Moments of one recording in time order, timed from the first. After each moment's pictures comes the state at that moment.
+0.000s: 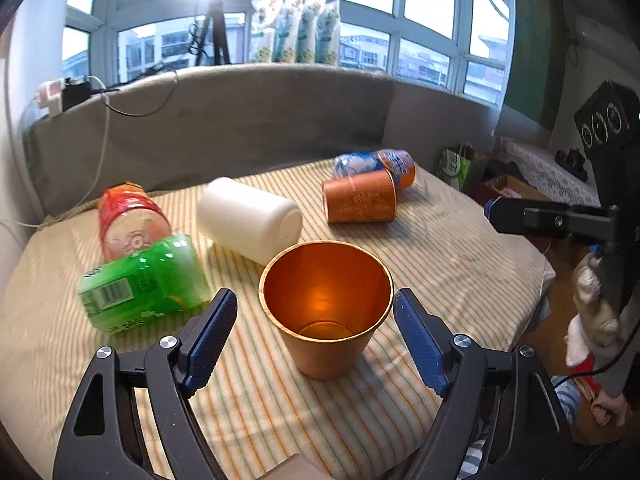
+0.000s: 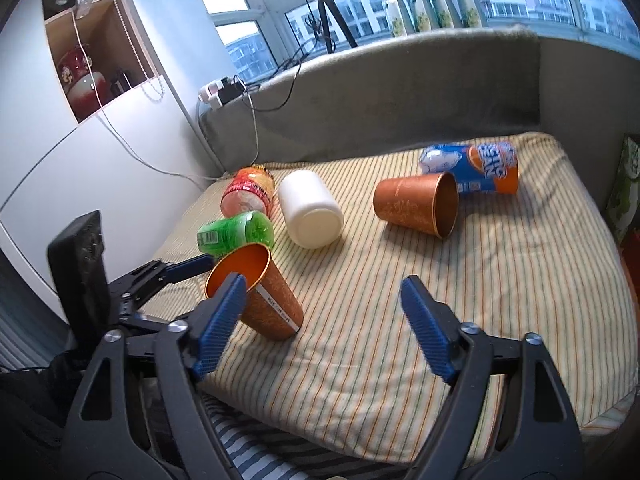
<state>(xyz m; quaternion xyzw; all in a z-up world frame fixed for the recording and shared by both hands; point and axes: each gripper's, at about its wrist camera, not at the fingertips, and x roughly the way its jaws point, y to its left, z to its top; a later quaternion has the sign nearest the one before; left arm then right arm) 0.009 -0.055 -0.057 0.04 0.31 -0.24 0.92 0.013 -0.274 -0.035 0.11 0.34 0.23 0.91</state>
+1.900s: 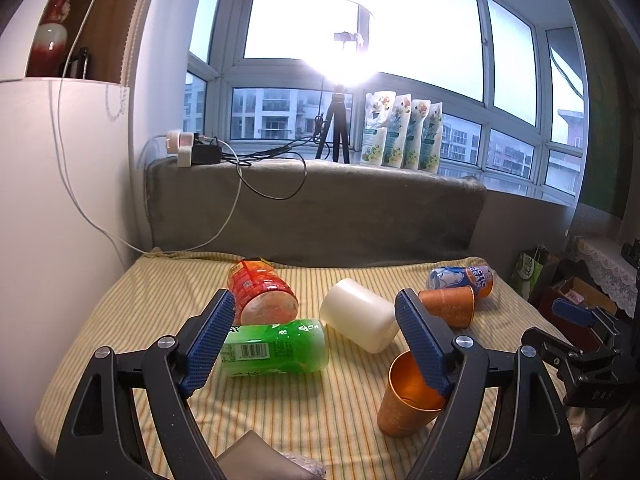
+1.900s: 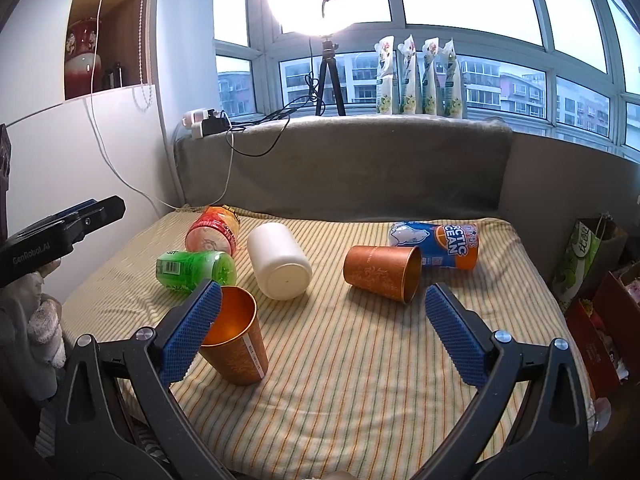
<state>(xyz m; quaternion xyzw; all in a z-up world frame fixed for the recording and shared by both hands) -0.011 0.003 0.004 -0.03 0.19 -0.07 0.98 -0.013 -0.241 -0.015 0.01 0.23 0.14 0.96</state>
